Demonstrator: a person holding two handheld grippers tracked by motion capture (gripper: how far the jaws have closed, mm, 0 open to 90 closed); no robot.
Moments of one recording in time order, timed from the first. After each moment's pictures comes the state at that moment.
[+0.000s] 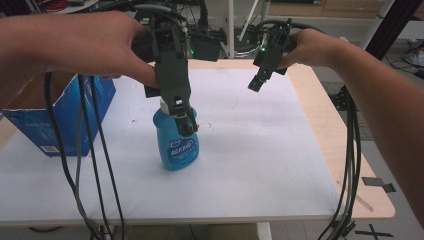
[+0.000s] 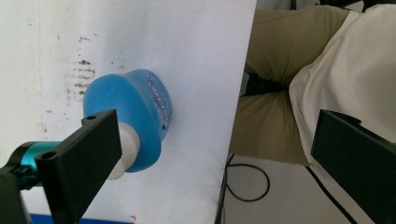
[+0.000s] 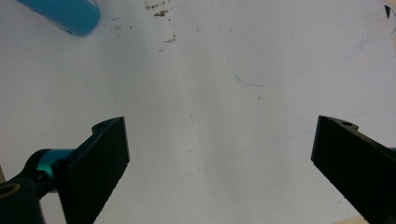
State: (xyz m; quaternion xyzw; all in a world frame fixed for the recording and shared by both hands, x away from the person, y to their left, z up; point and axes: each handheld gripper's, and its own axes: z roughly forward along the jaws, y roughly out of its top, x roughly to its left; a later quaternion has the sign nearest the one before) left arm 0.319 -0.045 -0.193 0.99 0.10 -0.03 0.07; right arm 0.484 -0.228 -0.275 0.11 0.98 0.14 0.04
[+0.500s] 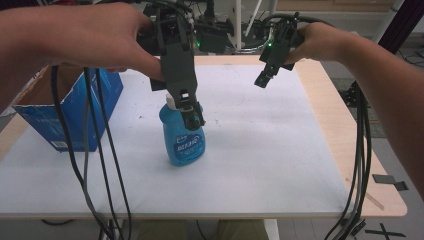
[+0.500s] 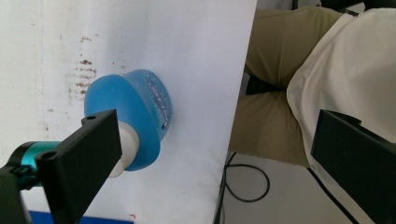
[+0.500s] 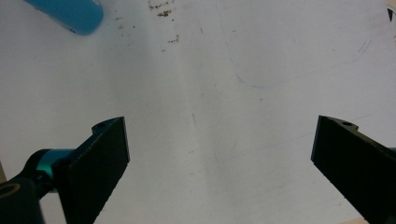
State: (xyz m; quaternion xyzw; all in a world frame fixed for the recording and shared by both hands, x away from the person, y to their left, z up) left arm 0.317 -0.047 -0.190 0.99 0.10 -0.03 0.07; right arm 0.482 -0.227 -0.275 0.10 0.98 0.14 0.04
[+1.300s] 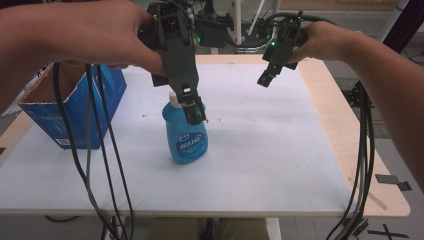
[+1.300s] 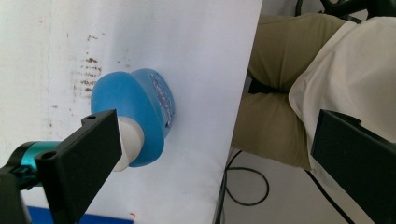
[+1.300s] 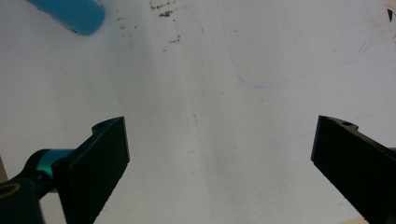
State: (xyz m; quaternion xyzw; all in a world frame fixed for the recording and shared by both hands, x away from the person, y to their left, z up) left arm 0.318 -0.042 -0.188 0.99 0.11 -0.02 0.08; right arm 0.480 -0.227 -0.274 0.11 0.98 0.14 0.04
